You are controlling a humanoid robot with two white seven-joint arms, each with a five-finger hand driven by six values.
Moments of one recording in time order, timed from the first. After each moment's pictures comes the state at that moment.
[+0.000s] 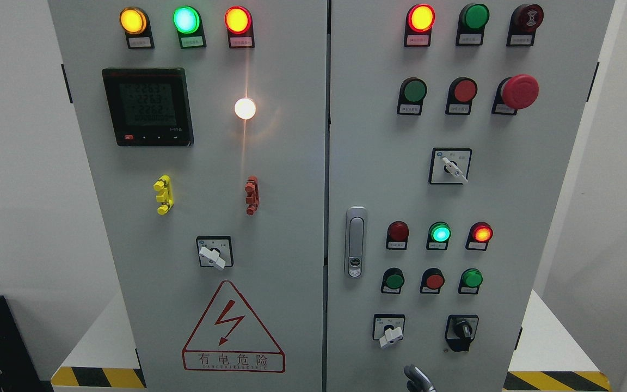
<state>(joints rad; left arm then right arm) 0.00 -0.11 -0.13 0.00 0.16 -0.11 0.00 0.26 0.12 0.18 -2.09 0.00 0.04 0.06</state>
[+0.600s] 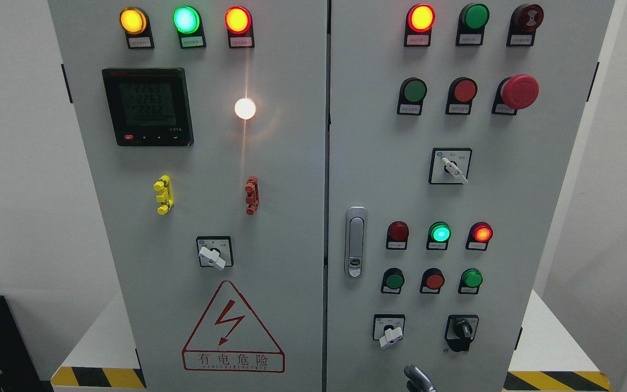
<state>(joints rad) 0.00 -0.11 -0.13 0.00 0.16 -0.11 0.00 0.25 0.12 0.18 -2.09 0.00 0.02 0.06</state>
